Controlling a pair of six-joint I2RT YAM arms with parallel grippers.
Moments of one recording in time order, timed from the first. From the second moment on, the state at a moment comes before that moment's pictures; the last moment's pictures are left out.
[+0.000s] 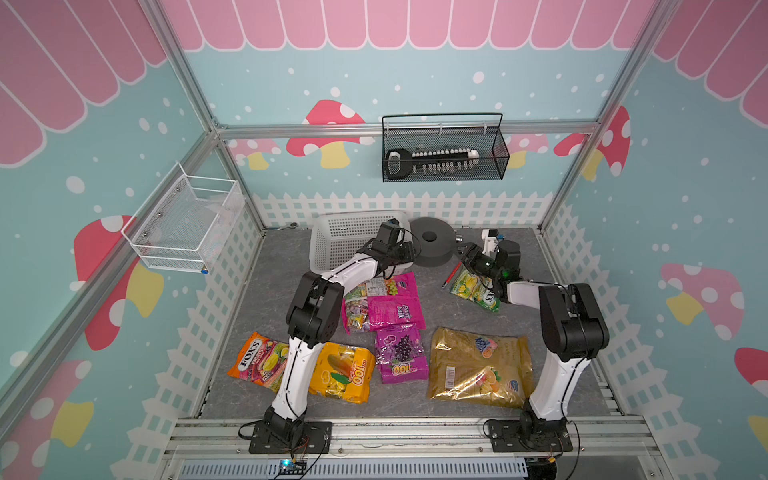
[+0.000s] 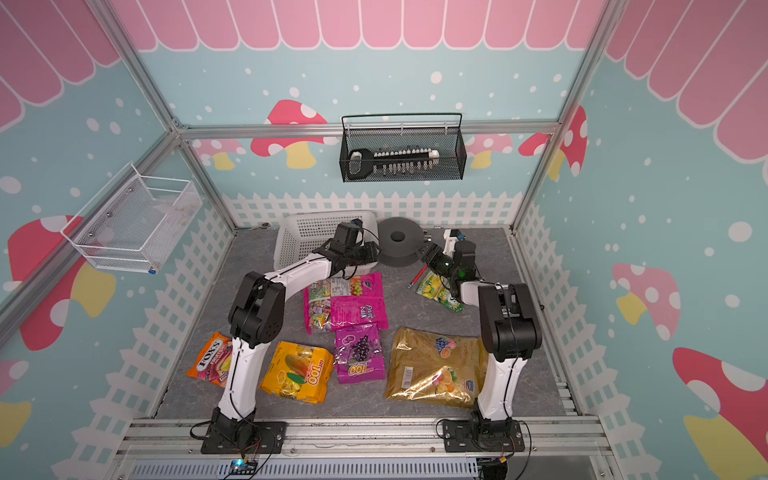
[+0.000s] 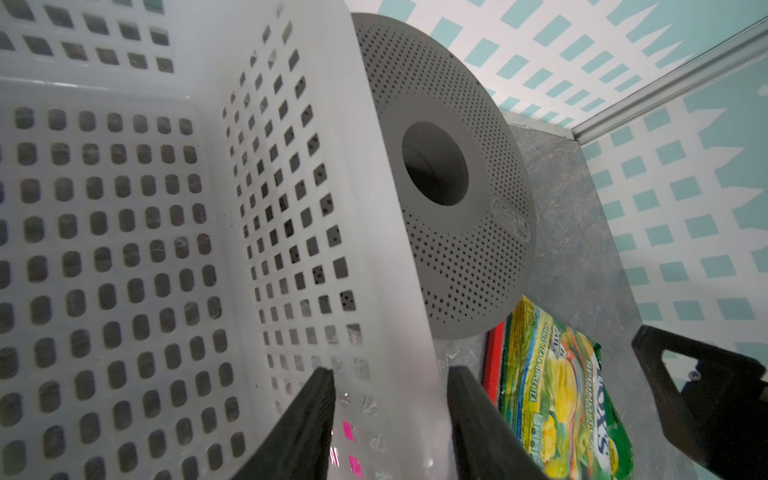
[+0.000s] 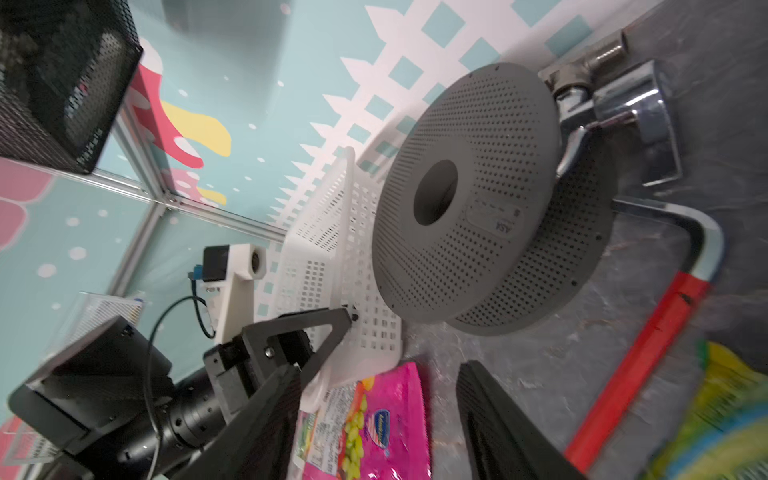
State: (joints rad) left arm -0.47 2.26 1.77 -0.15 0.23 -0.54; right arm 0.08 1.88 1.02 0.53 -0.58 0.83
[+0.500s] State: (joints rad) left arm -0.48 2.23 1.73 -0.16 0.30 -0.55; right arm 0.08 1.67 0.95 -0.09 -0.10 0.52
